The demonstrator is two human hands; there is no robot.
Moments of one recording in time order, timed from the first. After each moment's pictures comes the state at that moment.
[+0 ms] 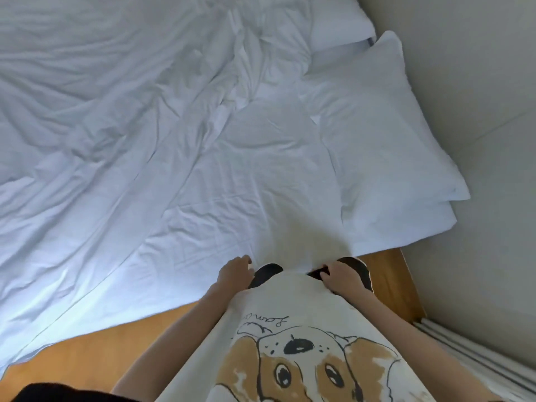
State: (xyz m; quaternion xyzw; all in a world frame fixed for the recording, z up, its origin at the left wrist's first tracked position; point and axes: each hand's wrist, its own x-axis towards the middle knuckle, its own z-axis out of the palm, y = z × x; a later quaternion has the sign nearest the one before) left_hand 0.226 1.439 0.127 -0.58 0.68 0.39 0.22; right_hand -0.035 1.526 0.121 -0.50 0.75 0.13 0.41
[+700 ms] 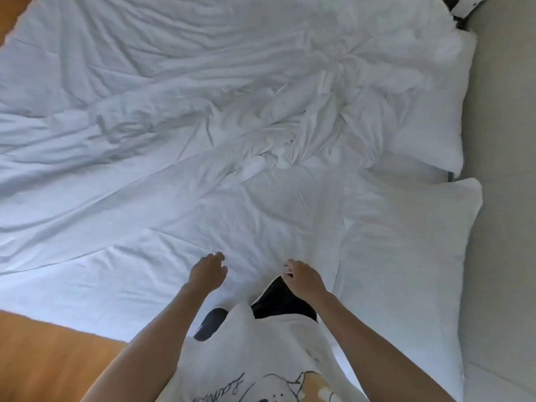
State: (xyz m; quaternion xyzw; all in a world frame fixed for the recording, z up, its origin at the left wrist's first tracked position) left_hand 0.173 1.204 0.092 -0.75 0.51 0.39 0.13; right_hand -0.070 1.162 0.112 -0.68 0.58 0.17 0.42
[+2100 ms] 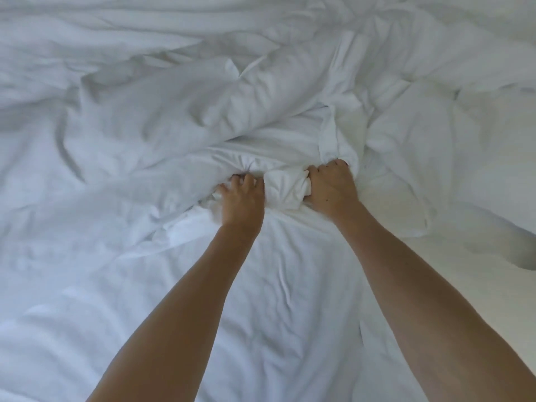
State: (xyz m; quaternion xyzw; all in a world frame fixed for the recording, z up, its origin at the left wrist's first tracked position) left_hand 0.058 0.768 -0.154 -0.75 0.64 0.10 0.09; right_hand -0.110 0.666 -0.171 -0.90 0.43 0.05 -0.07
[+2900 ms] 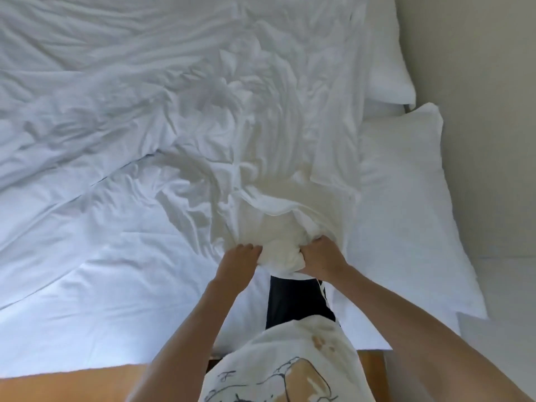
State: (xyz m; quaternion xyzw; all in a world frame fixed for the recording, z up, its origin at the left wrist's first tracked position) left_hand 0.132 1.251 0.047 -0.53 0.81 0.26 0.08; right_hand -0.099 1.237 0.032 -0.82 0.52 0.11 0.19
